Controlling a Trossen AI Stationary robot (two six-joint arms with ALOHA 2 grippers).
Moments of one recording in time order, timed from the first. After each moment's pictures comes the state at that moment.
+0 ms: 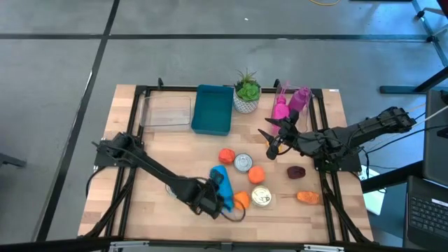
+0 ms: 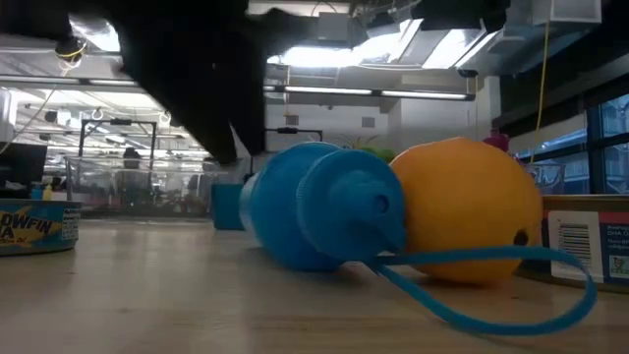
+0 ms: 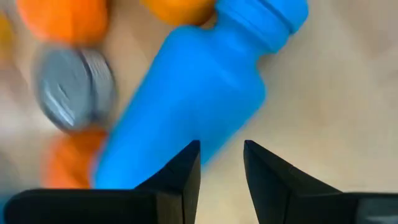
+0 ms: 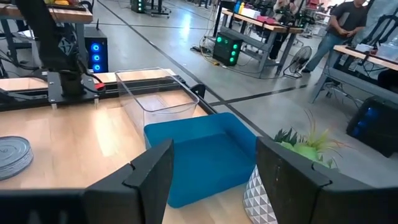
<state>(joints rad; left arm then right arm) -0.50 1.92 1.51 -0.78 -0.39 0.22 0.35 1.04 0.79 -0.08 0.88 0.11</state>
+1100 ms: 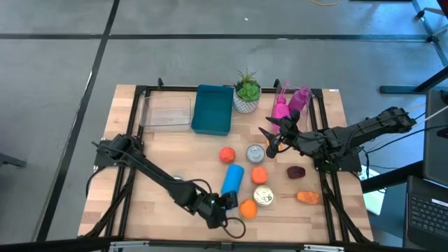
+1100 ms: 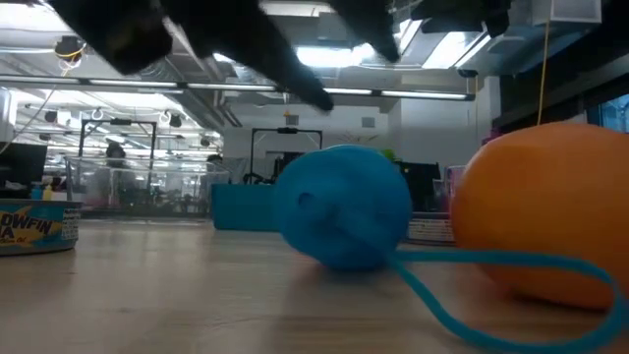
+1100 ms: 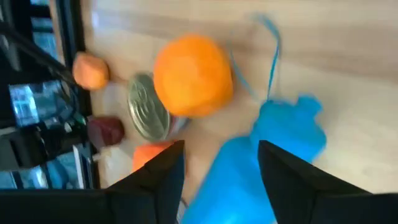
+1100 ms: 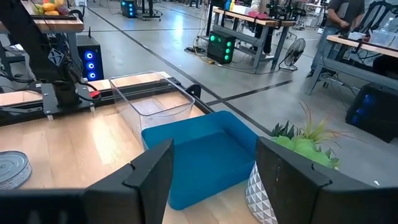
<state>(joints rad) -0.54 1.92 1.53 -0.46 -0.38 0.99 0.34 1.04 0.79 -0.08 0.91 0.18</state>
